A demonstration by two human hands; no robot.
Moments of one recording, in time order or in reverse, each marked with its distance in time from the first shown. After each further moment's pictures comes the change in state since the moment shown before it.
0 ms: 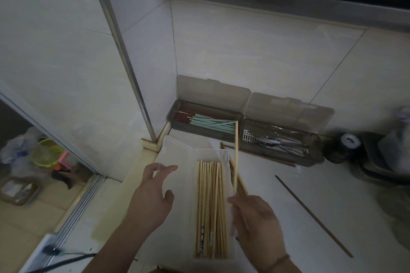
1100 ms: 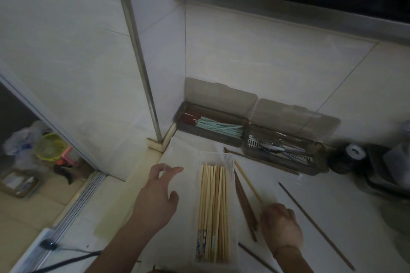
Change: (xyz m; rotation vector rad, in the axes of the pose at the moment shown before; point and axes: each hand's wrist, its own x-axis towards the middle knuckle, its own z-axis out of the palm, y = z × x) left_hand -0.002 0.001 -0.002 -0.013 -0.005 0.001; right_hand -0.031 0.105 0.036 -0.359 -0.265 0.488
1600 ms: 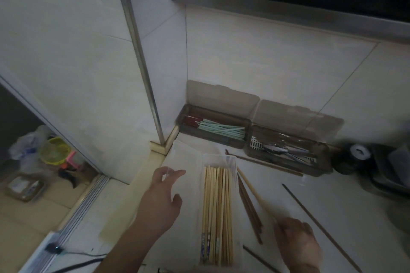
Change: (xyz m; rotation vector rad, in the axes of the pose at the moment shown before) left_hand -0.001 -0.001 -0.002 0.019 -0.002 -0.005; right_hand -0.018 0.011 -0.012 0.128 0.086 0.157
